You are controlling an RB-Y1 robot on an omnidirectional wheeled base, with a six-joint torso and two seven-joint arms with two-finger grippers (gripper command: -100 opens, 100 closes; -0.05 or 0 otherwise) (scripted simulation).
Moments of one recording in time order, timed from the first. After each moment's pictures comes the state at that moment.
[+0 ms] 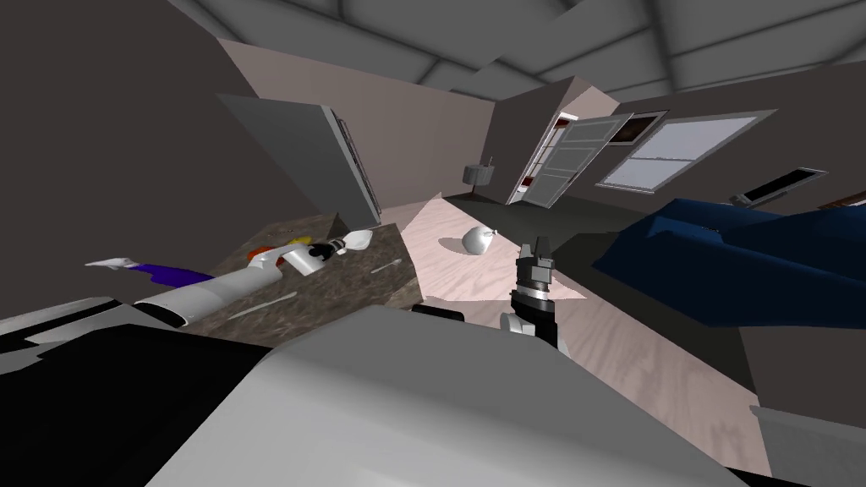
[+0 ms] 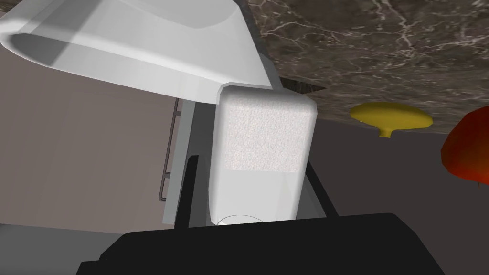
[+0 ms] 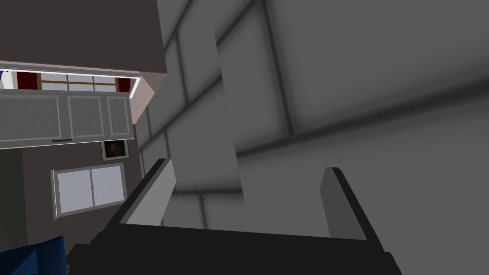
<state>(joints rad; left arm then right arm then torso) 0.18 1.34 -0.22 -1.46 0.23 0.48 0.08 0.55 -0.02 0.03 -2.22 0.05 -0.48 0.16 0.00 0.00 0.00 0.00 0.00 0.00</state>
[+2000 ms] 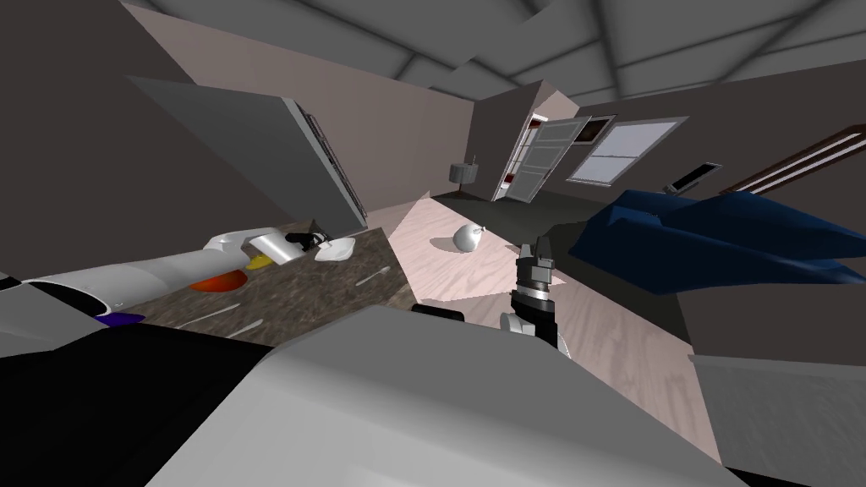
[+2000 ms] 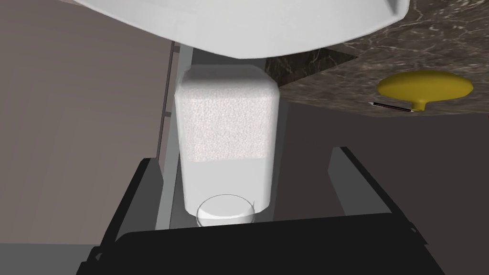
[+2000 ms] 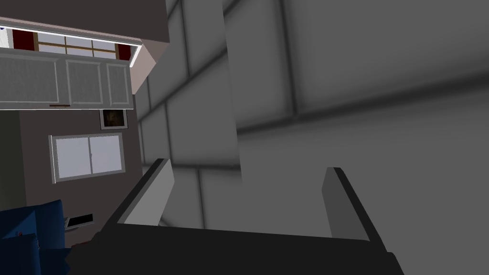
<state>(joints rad) 0.21 1.57 -0.23 -1.43 0.50 0.55 0.10 0.55 -0.02 0.03 -2.22 0.05 -0.48 0.16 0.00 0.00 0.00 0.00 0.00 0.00</state>
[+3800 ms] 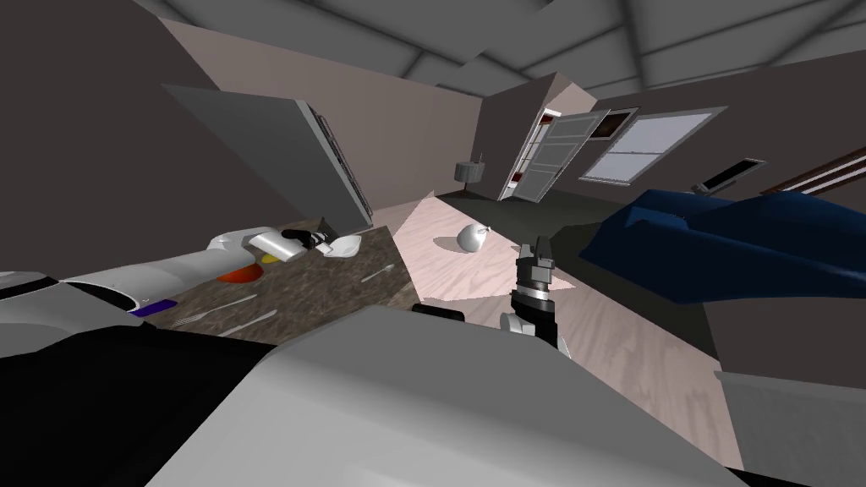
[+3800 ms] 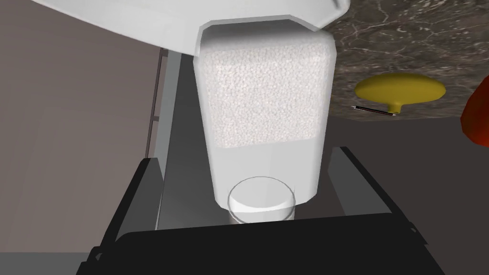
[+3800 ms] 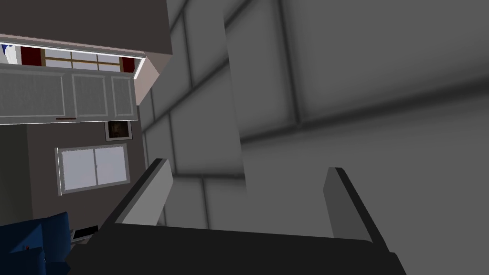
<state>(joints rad) 0.13 1.52 -0.25 -1.33 0.62 0.51 -0.09 0.55 -0.02 0.03 -2.22 0.05 -0.48 0.16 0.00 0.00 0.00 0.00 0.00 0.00</state>
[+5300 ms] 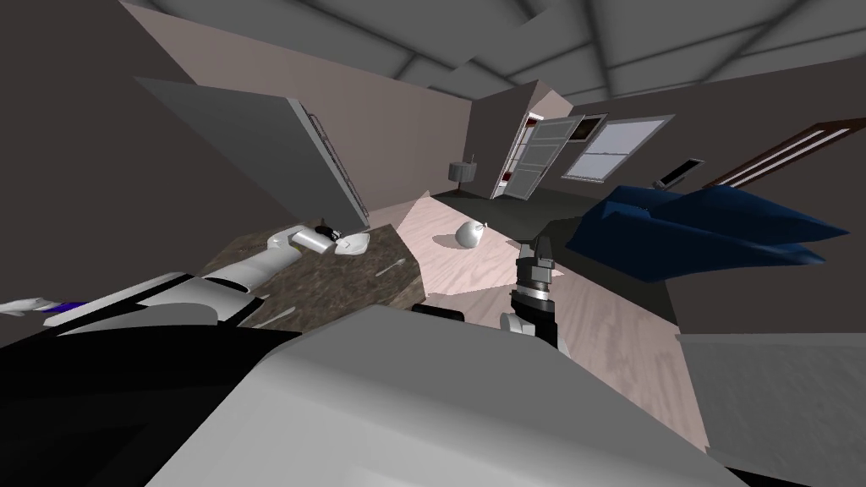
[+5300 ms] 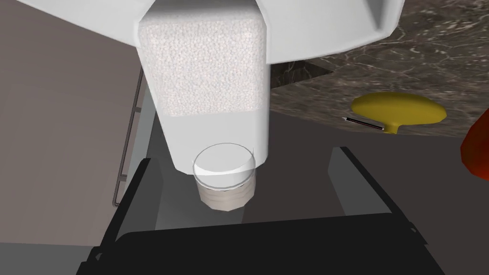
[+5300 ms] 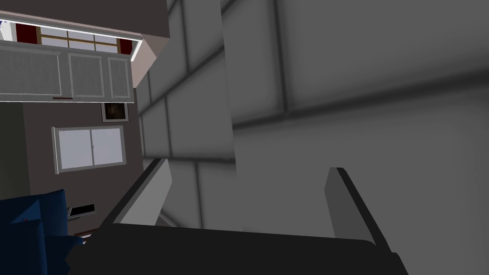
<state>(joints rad) -0.16 1.23 -0.23 -1.21 0.39 0.75 -0.09 0.55 -0.02 0.03 -2.22 0.05 -0.48 0.16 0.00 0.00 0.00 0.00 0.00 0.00</state>
